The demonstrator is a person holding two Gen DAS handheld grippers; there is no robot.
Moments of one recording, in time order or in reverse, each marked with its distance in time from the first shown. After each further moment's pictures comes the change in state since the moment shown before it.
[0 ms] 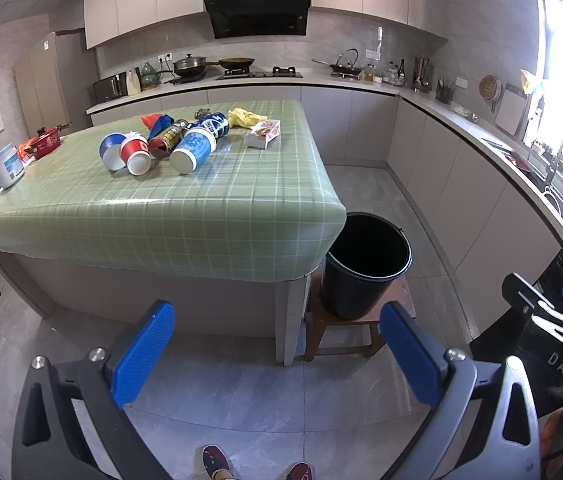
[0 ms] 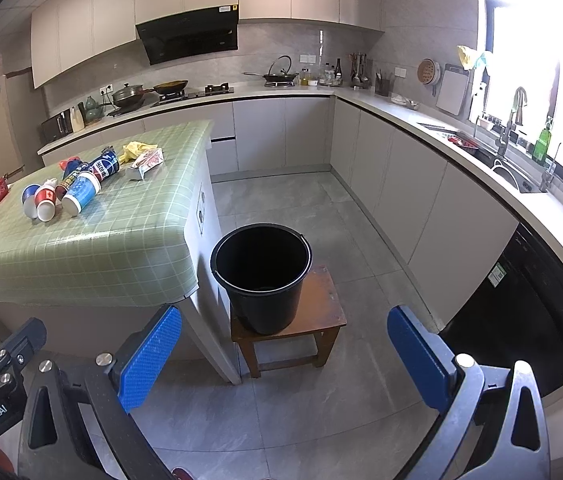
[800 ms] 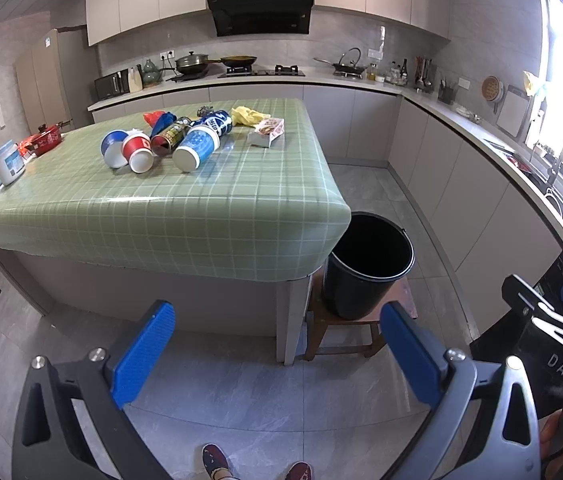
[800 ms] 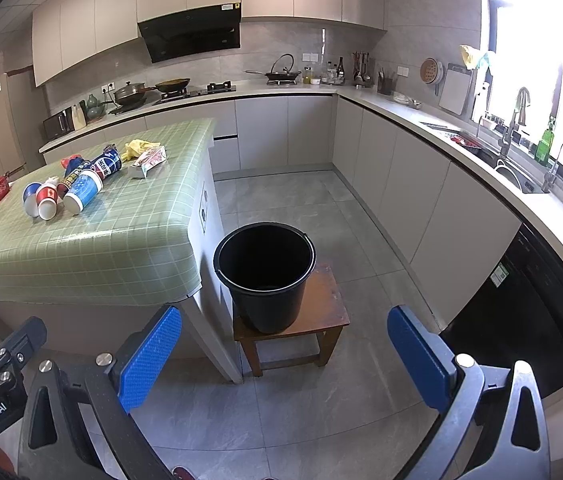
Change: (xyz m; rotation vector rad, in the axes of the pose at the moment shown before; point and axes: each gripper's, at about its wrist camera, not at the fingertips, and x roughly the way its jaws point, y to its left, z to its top) left arm 0.001 0.004 0.000 -0.009 0.004 0.001; right arm 0.001 0.002 0.000 -0.003 0.005 0.008
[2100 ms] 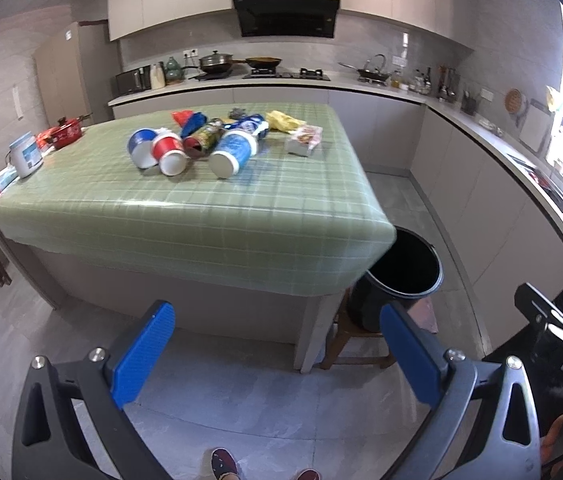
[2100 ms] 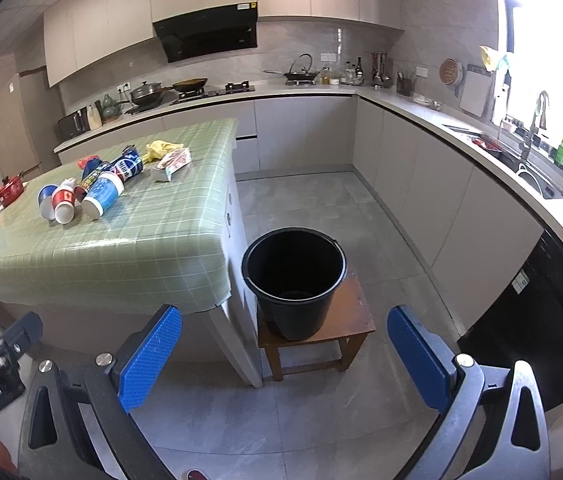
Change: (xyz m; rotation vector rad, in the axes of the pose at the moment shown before) left arm 0.013 0.053 0.020 -0.055 -0.004 0.058; right arm 0.016 0.039 0.018 -0.015 0.003 0.066
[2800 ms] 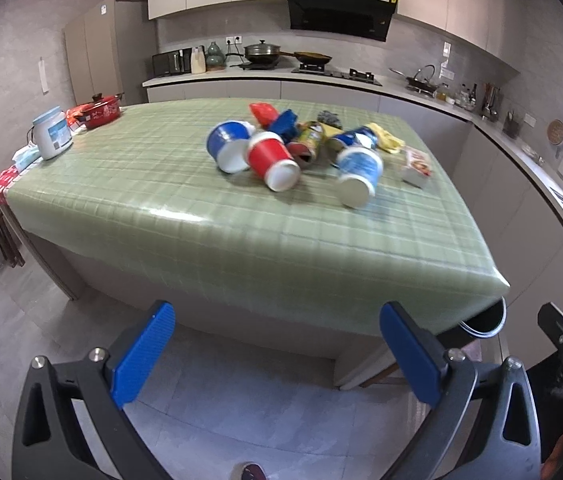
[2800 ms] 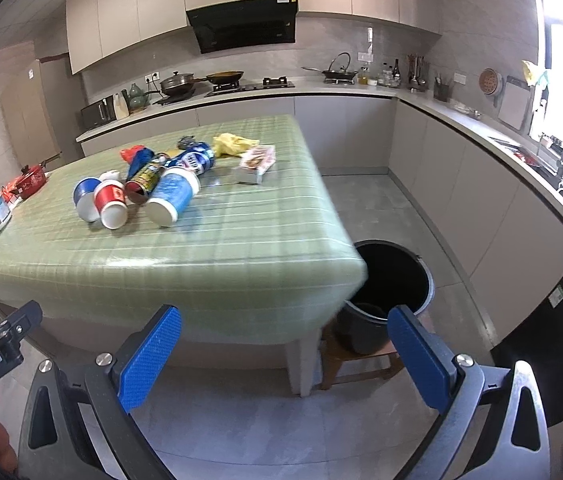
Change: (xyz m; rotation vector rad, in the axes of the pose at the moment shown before) left arm 0.075 0.160 0.057 -0.073 0.029 0.055; right arm 0.048 0.178 0.037 -0.027 0.017 0.066
